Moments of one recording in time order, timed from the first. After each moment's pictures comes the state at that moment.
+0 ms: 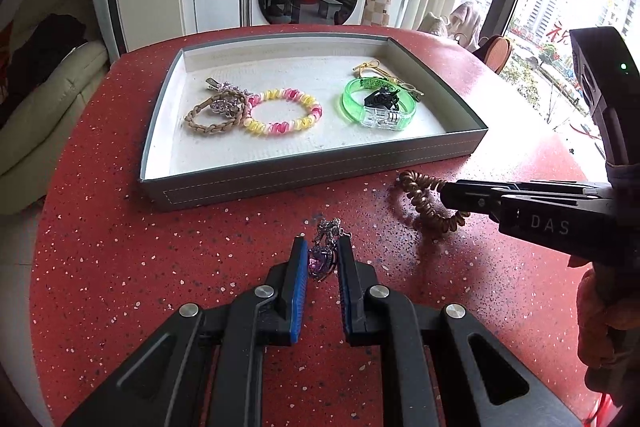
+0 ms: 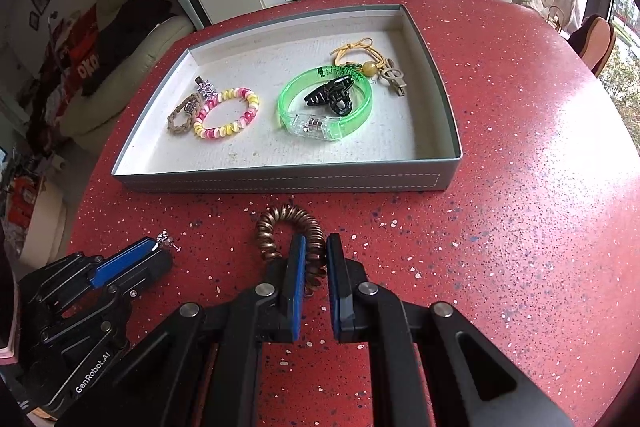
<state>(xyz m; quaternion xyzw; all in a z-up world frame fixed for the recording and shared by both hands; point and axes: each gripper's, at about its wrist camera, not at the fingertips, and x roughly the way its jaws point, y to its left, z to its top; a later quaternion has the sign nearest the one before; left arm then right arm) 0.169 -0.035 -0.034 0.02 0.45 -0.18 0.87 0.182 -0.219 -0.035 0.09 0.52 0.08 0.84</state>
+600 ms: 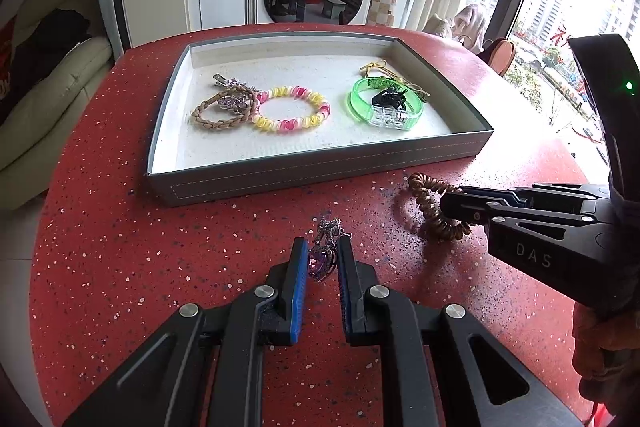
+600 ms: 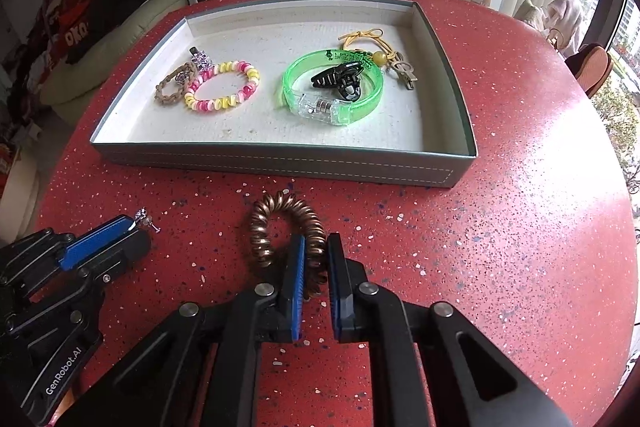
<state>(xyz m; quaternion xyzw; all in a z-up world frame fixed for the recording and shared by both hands) 0.170 -0.029 -0.035 0.01 0.45 -0.17 0.88 0.182 -0.195 -0.041 0.02 0.53 0.06 0.85</state>
